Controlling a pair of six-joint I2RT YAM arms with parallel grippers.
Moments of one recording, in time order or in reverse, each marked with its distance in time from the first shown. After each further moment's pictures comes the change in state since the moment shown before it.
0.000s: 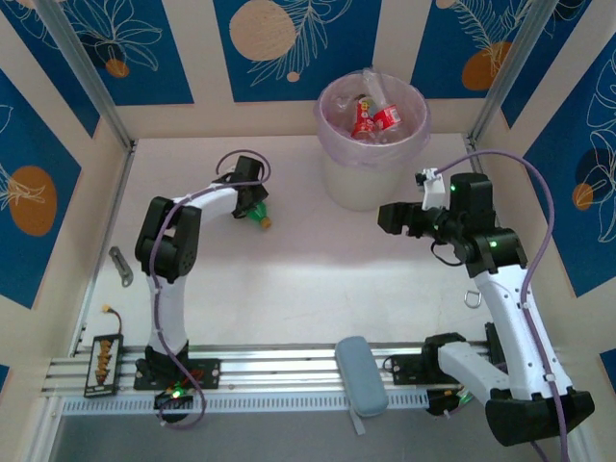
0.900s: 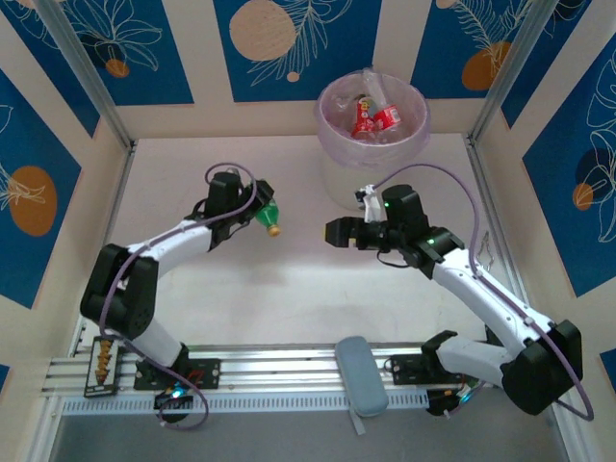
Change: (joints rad) left arm -0.051 -0.533 -0.561 0.500 0.397 -0.137; right arm 0.379 0.186 -0.211 0.441 -0.041 0.351
